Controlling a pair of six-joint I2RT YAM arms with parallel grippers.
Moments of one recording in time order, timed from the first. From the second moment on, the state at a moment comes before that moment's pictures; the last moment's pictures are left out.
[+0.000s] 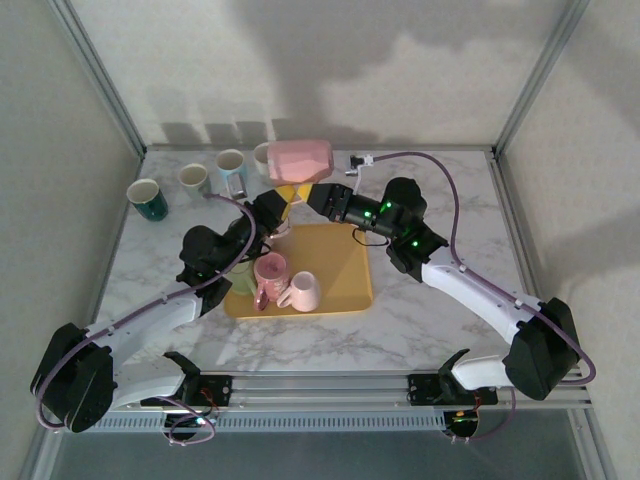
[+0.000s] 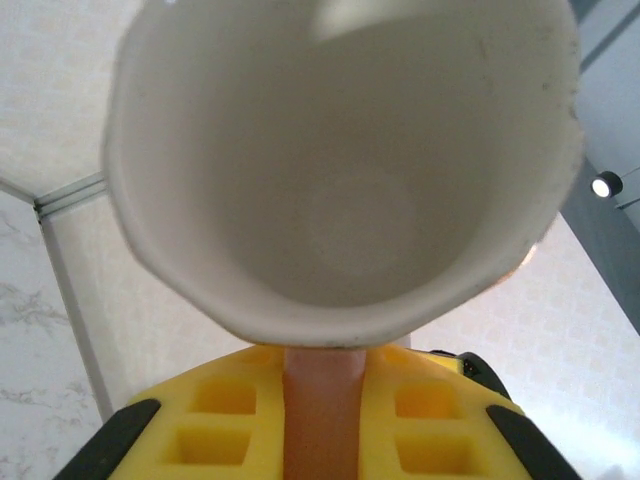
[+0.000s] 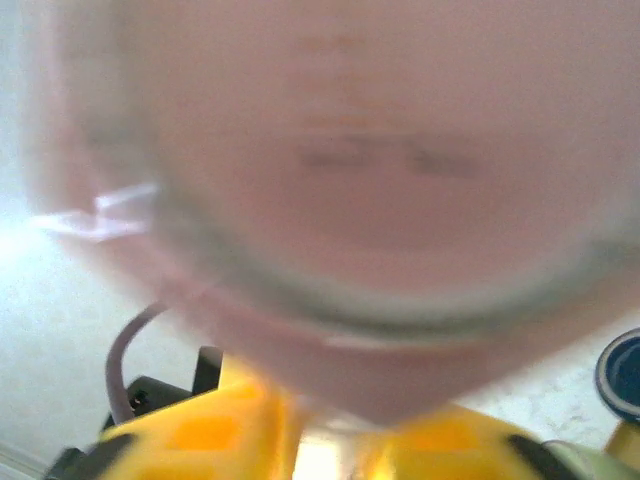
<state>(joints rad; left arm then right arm) -0.55 1.16 0.64 0.89 0.27 -1.31 0.70 1.34 1.04 0.40 -0.54 0.97</state>
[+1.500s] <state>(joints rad) -0.27 1.25 1.06 -0.48 -0.32 -0.65 0.70 1.31 1.24 -0.68 -0.10 0.27</state>
